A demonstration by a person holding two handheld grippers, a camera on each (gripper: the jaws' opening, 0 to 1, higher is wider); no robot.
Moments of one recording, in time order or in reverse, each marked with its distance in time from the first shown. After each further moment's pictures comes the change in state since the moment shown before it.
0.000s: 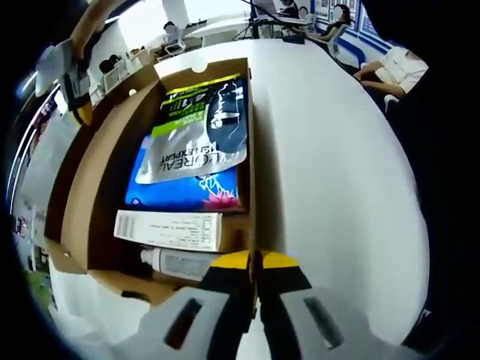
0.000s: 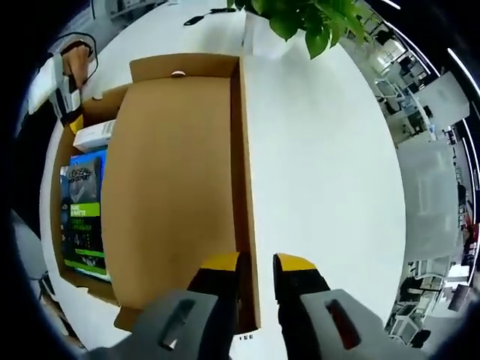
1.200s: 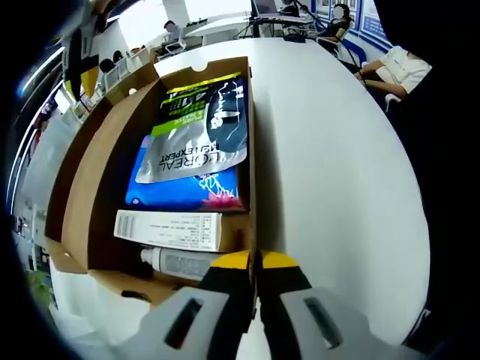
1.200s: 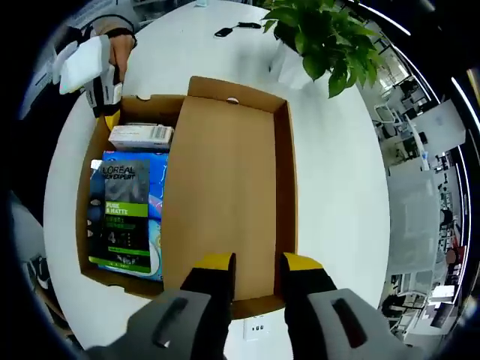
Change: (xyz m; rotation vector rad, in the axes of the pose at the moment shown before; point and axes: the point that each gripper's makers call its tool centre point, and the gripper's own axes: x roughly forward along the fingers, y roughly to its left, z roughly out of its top) left arm 0.000 -0.001 0.000 -0.001 0.008 0.005; right arm -0.064 0.062 0.017 -0.112 -0.065 -0.065
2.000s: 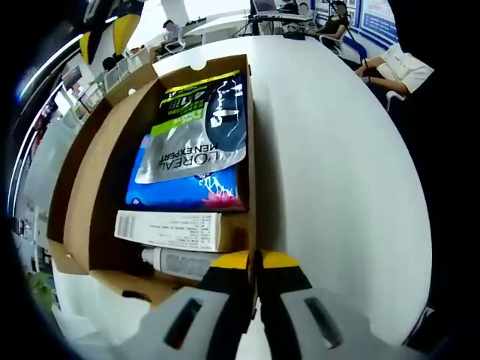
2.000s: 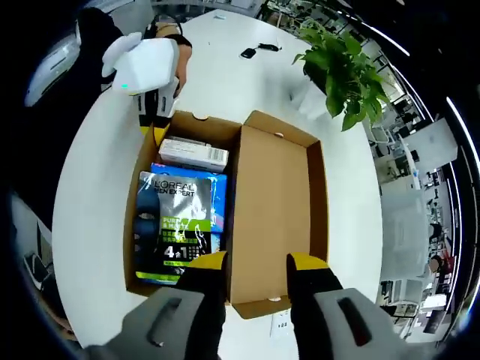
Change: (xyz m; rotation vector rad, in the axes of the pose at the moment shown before) left arm 0.001 -0.004 -0.001 0.011 0.013 0.014; right arm -0.051 0.086 0.021 -0.044 -0.079 -0.062
